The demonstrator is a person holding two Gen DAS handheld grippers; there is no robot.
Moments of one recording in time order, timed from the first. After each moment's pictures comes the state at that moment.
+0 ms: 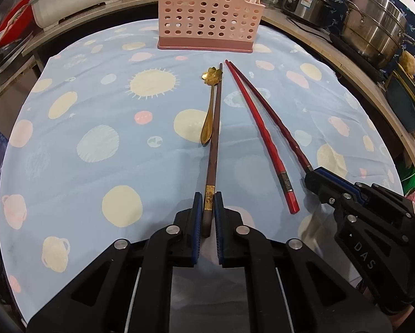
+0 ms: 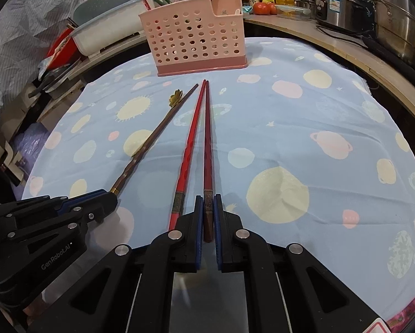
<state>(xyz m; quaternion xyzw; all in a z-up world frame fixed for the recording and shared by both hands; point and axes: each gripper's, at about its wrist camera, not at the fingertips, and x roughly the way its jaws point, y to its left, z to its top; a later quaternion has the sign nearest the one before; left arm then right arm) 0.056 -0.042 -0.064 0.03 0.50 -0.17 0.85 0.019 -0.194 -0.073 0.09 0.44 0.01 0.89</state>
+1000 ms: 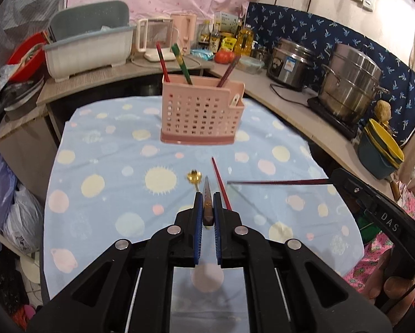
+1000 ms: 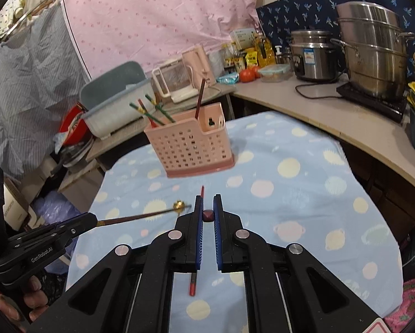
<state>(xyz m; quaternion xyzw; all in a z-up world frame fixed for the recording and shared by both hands) 0.058 -0.023 0.068 -0.02 0.38 -0.20 0.90 0.003 -0.245 0.060 0.15 0.29 0.00 0.94</state>
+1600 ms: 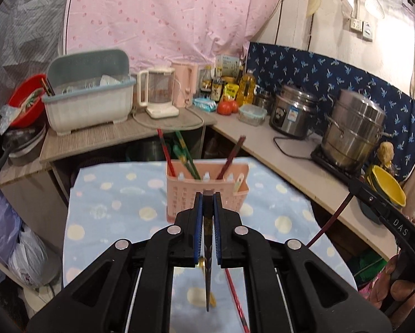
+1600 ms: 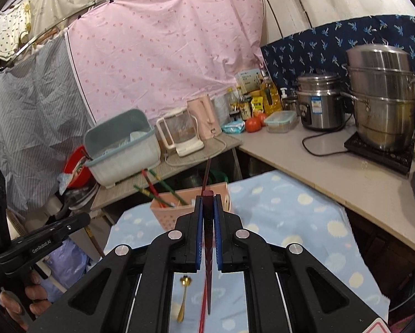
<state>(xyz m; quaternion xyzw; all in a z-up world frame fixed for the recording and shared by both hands) 0.128 -0.029 0.163 -0.02 0.28 -0.19 0.94 0.063 -0.276 0.148 0.16 0.20 0.00 0.97</state>
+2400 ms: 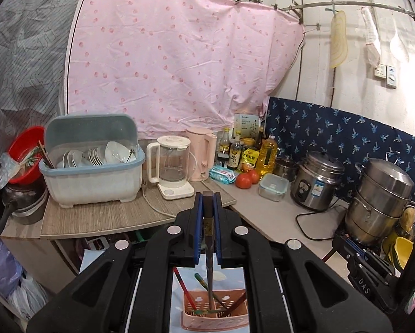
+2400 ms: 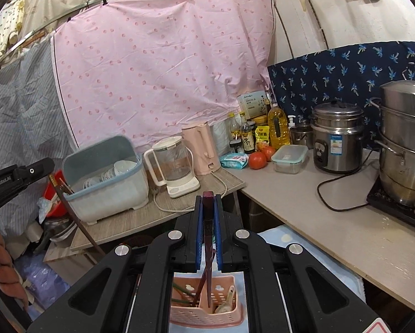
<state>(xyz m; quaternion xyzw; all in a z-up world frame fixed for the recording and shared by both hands) 0.285 -0.038 0.261 -0.05 0.18 -0.14 0.97 0.234 -0.276 0.193 0.13 0.17 -0.02 0.98</state>
